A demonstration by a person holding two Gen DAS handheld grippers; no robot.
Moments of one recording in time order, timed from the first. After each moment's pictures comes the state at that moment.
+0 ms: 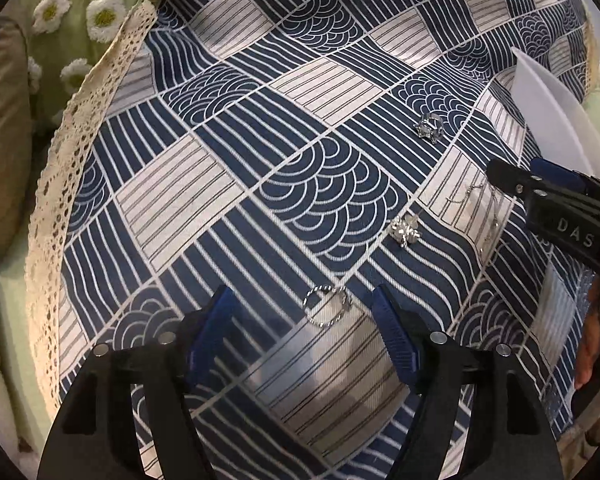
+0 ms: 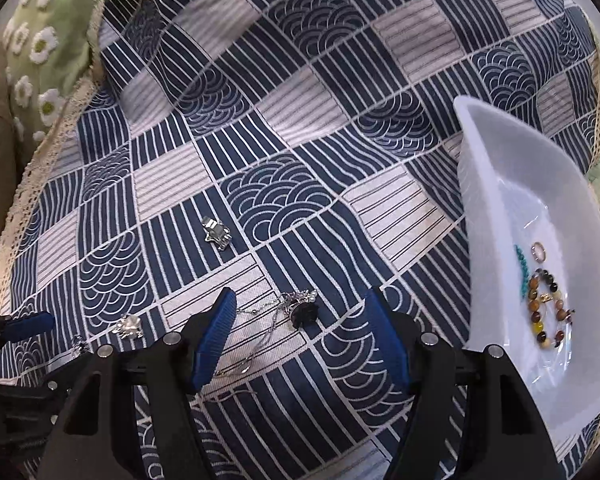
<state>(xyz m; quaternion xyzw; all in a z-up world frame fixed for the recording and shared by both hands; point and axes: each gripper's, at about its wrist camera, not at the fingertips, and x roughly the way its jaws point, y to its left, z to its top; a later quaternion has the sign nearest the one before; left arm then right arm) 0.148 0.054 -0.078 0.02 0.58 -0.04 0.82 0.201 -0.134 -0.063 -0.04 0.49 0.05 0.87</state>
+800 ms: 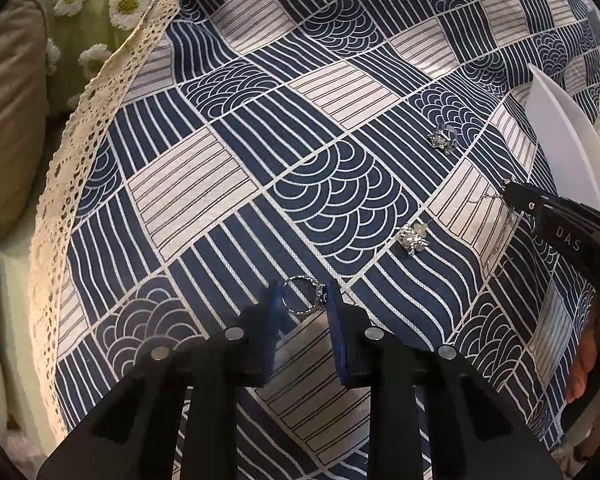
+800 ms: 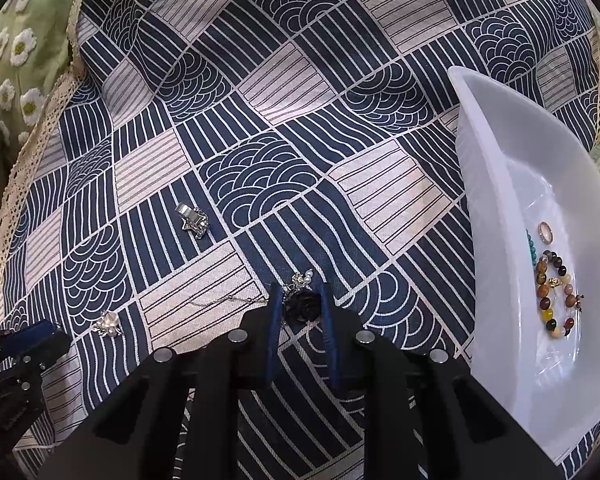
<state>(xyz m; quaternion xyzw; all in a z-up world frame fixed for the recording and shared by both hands) 0.147 0.060 -0.073 -0.01 0.58 -0.01 0.81 0.202 -0.146 -0.074 -0.03 0.51 0.04 0.86</state>
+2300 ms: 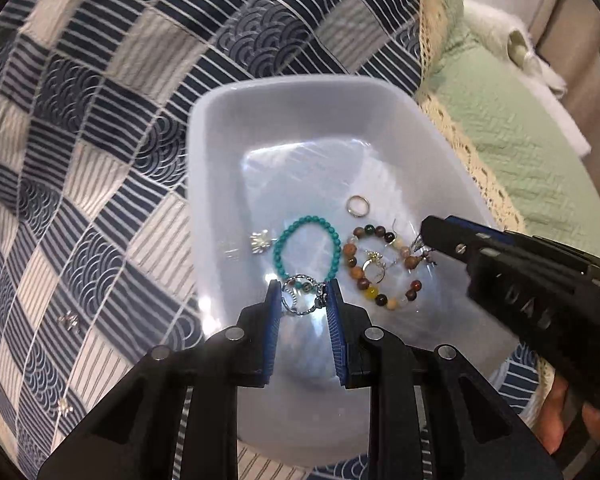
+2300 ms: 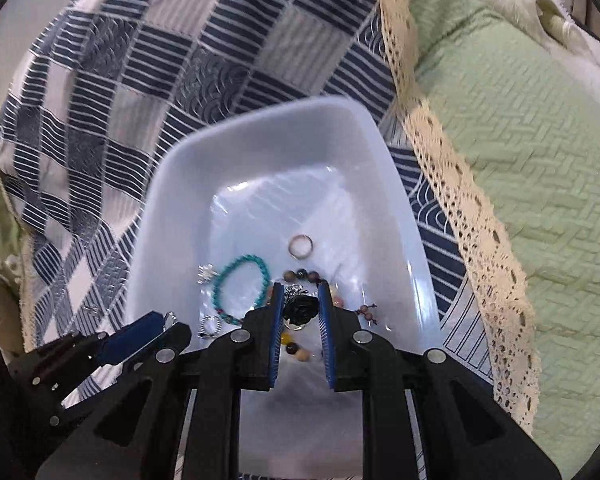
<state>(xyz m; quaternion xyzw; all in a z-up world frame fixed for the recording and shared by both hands) 0.211 -0.248 -0.026 0.07 0.53 -0.20 0.82 0.197 -0.383 -0.018 0.13 0.51 -0.05 0.85</state>
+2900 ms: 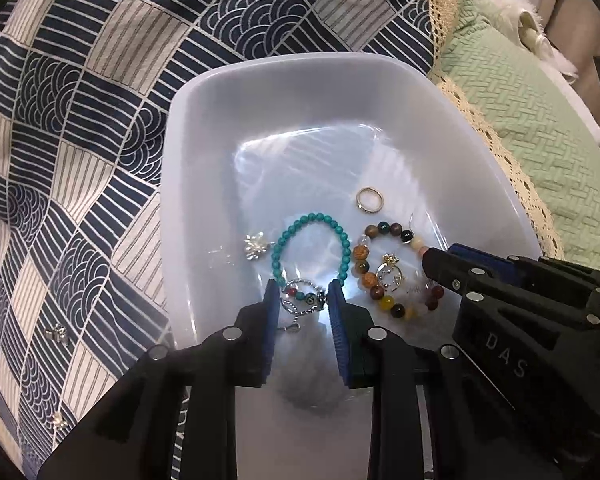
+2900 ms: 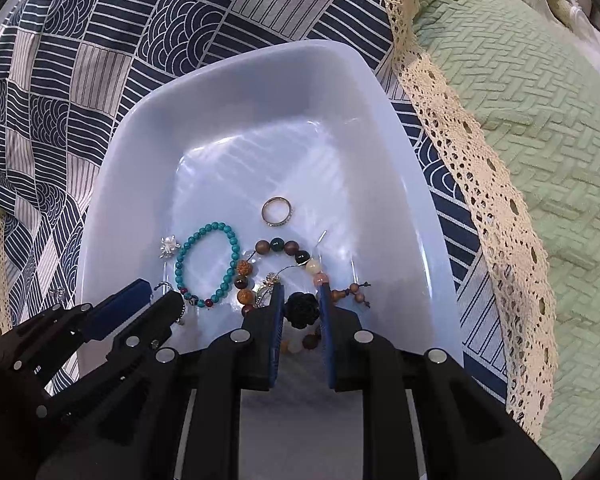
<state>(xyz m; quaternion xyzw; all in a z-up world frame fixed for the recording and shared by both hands) 0.224 -0.260 -0.051 0.08 0.54 -0.19 0.82 0.203 -0.382 -0.046 0.12 0.55 -0.06 0.82</state>
